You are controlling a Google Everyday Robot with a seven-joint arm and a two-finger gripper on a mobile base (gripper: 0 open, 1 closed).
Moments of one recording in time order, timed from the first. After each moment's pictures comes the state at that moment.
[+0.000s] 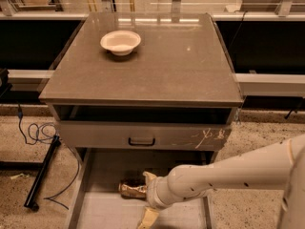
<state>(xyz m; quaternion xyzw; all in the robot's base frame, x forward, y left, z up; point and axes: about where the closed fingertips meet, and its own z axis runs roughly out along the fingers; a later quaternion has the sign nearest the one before) 0.405 0.035 0.465 -0.64 0.70 0.19 0.25</state>
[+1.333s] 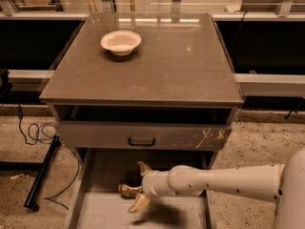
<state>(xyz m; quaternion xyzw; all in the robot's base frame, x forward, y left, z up) 0.481 0.074 0.418 -0.61 0.67 0.21 0.37</state>
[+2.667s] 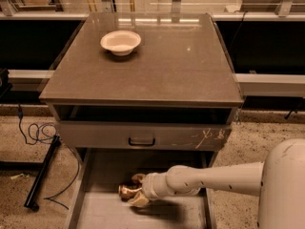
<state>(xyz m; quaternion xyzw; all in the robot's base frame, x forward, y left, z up) 0.480 0.074 0.381 -0.61 0.68 0.23 0.34</state>
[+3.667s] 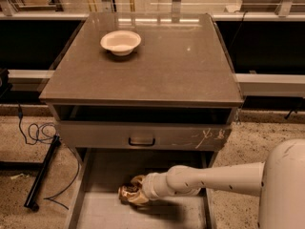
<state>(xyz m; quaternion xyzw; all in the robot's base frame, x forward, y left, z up) 0.480 0.074 0.381 -0.61 0.68 0.23 0.34</state>
